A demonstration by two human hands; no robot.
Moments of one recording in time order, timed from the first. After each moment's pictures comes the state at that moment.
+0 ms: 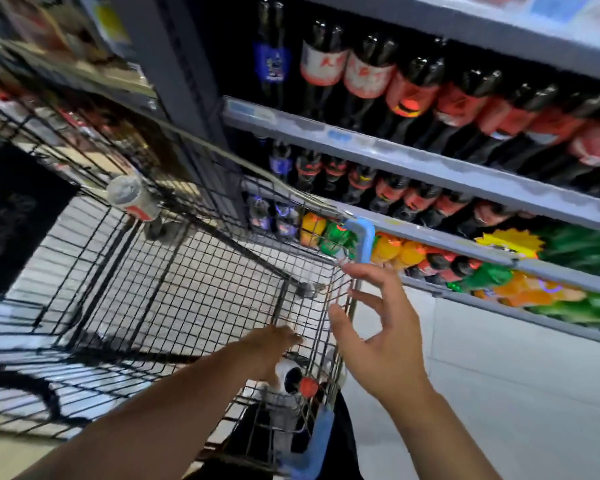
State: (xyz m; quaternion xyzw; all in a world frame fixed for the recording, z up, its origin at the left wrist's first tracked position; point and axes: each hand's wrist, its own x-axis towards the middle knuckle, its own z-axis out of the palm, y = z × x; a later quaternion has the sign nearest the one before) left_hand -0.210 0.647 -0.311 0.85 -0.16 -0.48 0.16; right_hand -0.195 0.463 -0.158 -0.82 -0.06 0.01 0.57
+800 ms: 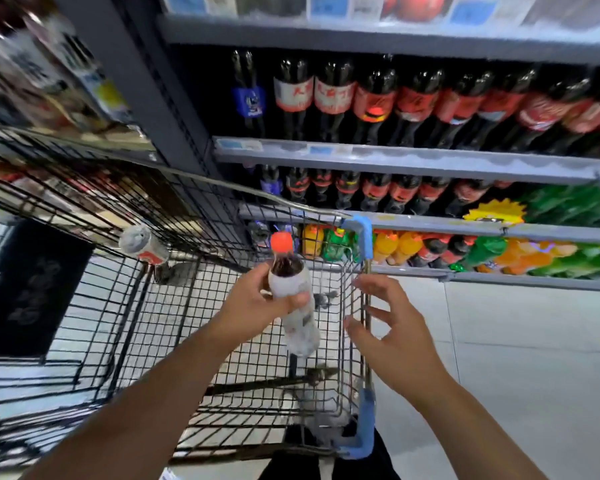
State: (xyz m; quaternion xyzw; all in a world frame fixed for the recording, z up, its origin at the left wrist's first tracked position) left_hand -0.179 0.708 -0.192 0.77 0.05 -0.20 0.60; right_hand -0.237 0.478 -0.144 -0.82 0.06 0.09 0.56
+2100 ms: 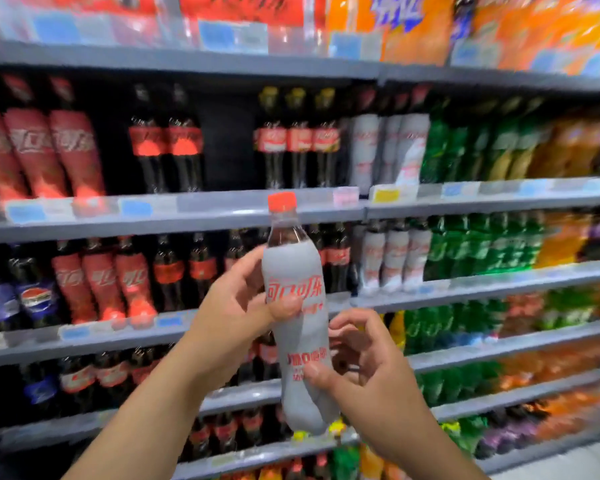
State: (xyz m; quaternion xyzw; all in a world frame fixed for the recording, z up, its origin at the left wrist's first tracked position) left_hand -0.135 0.274 0.181 0.61 -0.34 -0.04 0.71; right_hand -0.228 0.100 0.137 -0.73 -0.06 -0.16 0.66
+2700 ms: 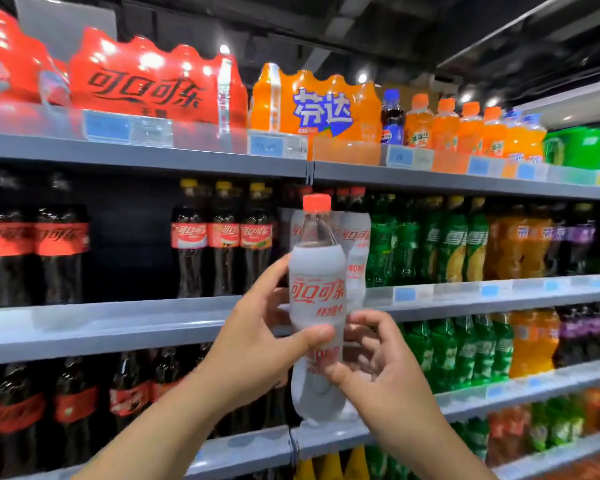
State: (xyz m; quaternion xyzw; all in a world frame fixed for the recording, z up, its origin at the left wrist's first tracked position) left_hand -0.014 0.089 0.263 0.65 -0.46 0.12 0.59; right_hand -0.102 -0.078 0.235 -0.75 -0.08 -0.24 0.62
